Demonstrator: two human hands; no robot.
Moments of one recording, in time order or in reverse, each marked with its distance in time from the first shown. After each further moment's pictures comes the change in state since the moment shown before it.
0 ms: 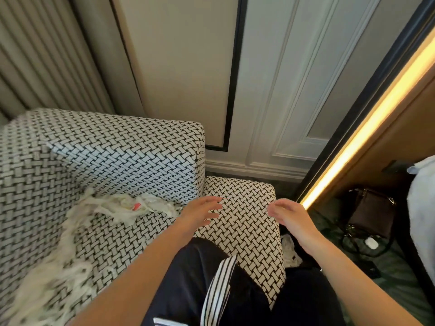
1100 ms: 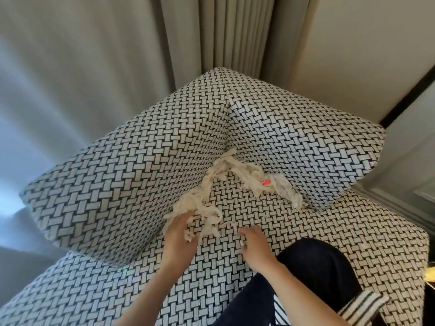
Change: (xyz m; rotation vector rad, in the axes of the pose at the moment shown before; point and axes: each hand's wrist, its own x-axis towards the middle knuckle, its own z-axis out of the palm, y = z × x) left_hand -0.151 -0.212 -0.202 0.300 0.884 0.055; right_hand -0.076 0.020 0.335 -0.824 -0.639 -0.459
